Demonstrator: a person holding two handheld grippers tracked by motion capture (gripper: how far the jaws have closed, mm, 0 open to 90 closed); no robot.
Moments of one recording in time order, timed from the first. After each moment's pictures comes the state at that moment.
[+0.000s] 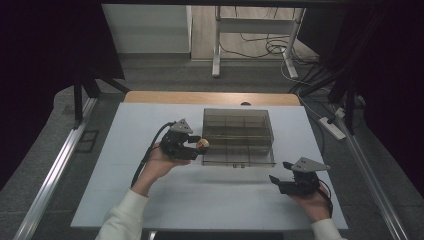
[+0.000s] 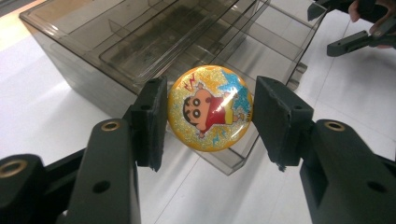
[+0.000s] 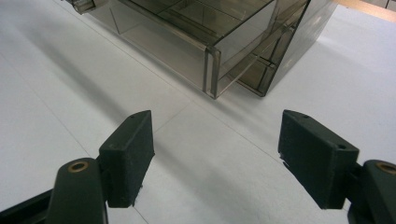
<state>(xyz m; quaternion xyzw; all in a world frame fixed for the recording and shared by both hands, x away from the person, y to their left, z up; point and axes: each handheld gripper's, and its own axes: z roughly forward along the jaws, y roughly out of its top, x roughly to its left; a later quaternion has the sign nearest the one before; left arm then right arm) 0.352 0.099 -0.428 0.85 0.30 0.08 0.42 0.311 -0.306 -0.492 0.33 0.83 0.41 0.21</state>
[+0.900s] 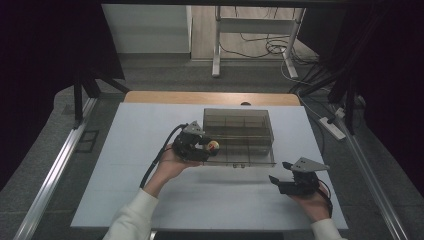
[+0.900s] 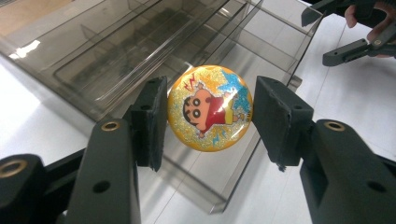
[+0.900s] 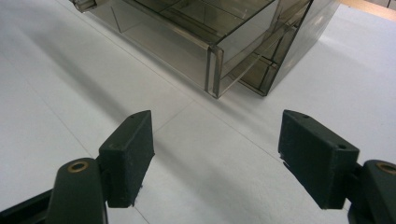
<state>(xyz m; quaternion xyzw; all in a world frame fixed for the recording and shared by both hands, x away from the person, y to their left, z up) 0.357 0.068 -0.437 0.85 0.29 0.08 0.43 0.311 -0.305 -0.493 0.33 0.83 0.40 0.21</state>
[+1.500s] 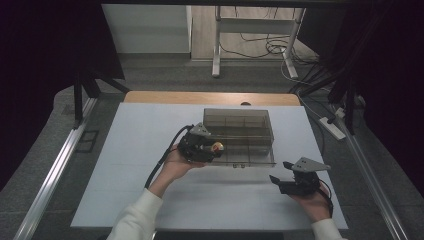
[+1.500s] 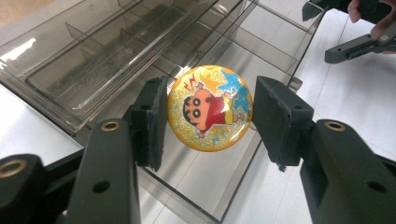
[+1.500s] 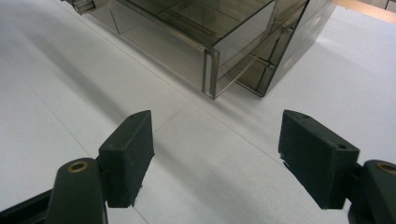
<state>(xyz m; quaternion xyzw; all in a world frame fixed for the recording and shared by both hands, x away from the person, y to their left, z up) 0.360 0.058 -0.443 0.86 0.29 0.07 0.42 0.310 -0.306 -0.492 0.33 0.83 0.41 0.21</state>
